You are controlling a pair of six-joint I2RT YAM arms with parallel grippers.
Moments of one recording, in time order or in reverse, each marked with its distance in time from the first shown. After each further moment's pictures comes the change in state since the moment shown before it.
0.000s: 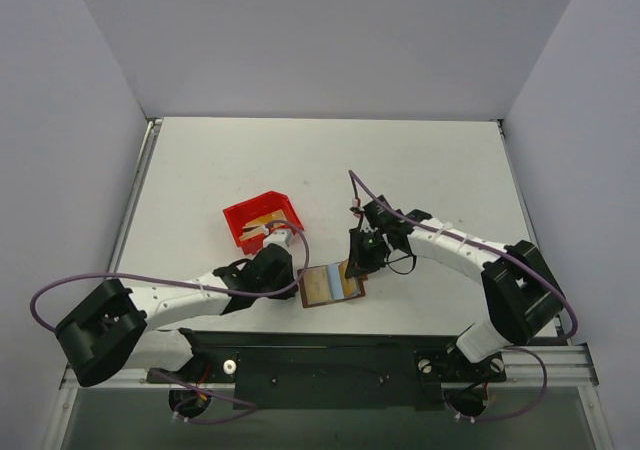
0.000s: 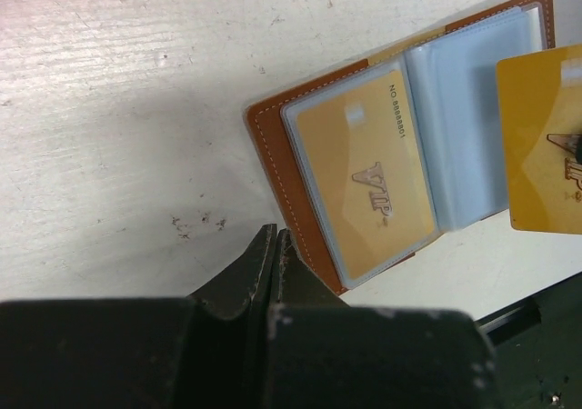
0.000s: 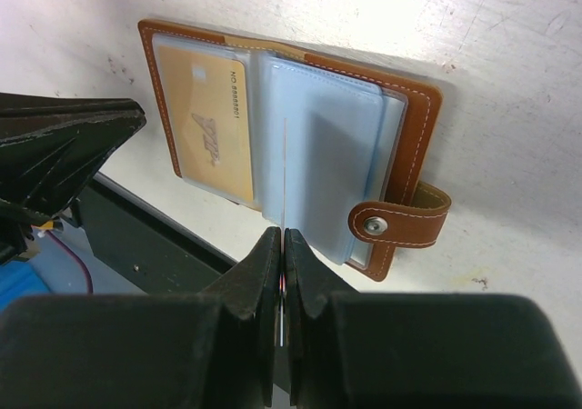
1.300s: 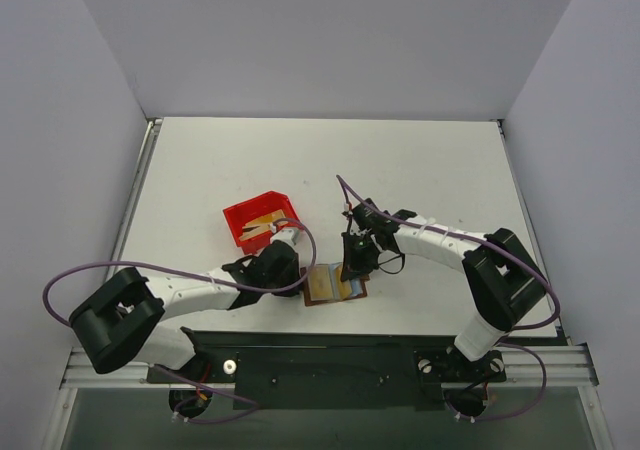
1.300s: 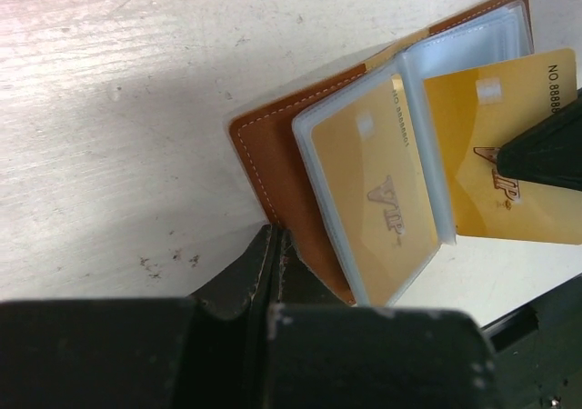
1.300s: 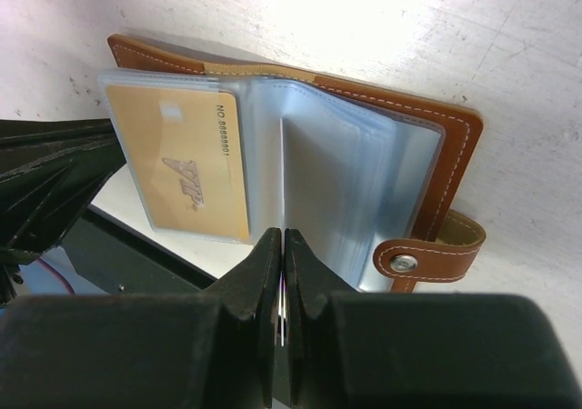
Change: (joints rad) left arm 0.011 0.113 0.020 0.106 0.066 0.026; right arm 0.046 0.117 0.042 0.009 0.042 0.014
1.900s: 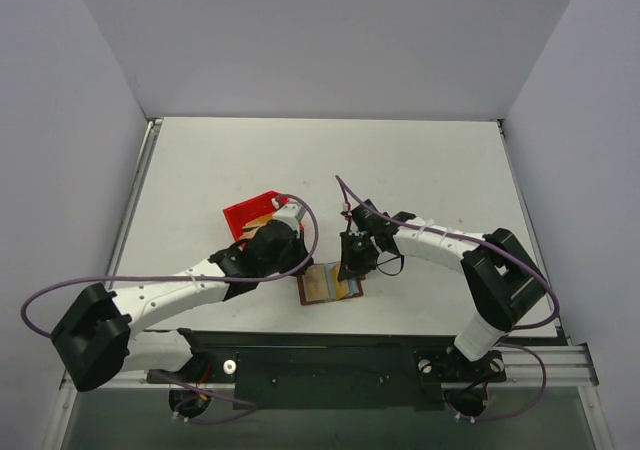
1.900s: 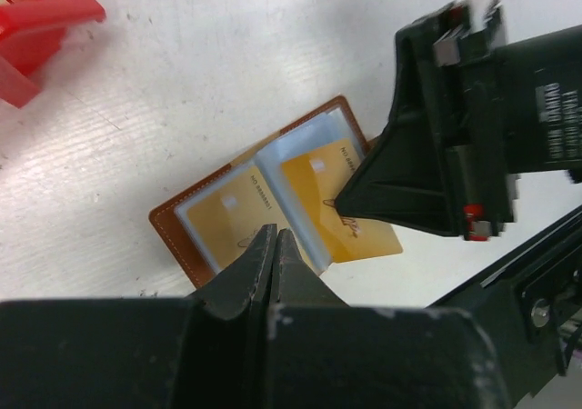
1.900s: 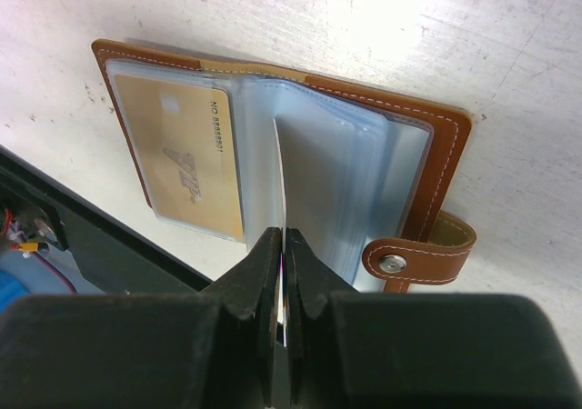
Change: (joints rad) left arm 0.010 -0.169 0.176 -0.133 -0.029 0.096; right arm 0.006 0.000 -0.021 0.060 -0.007 0.018
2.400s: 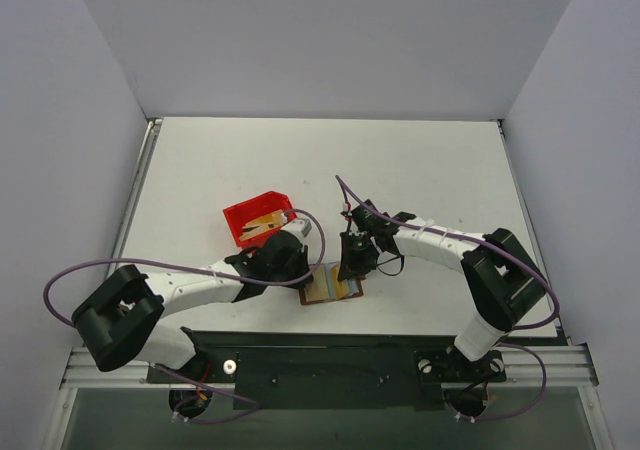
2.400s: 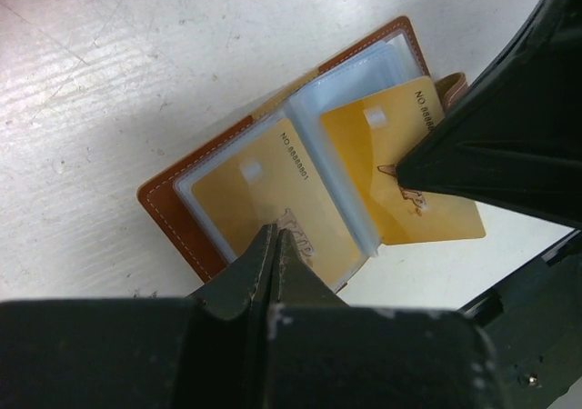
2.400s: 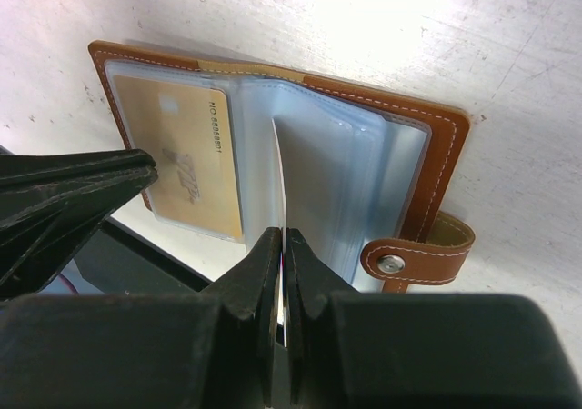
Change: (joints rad) left arm 0.002 0.182 -0.075 0.105 0.089 0.007; right arm 0.000 0.000 -0.003 0.003 0.001 0.000
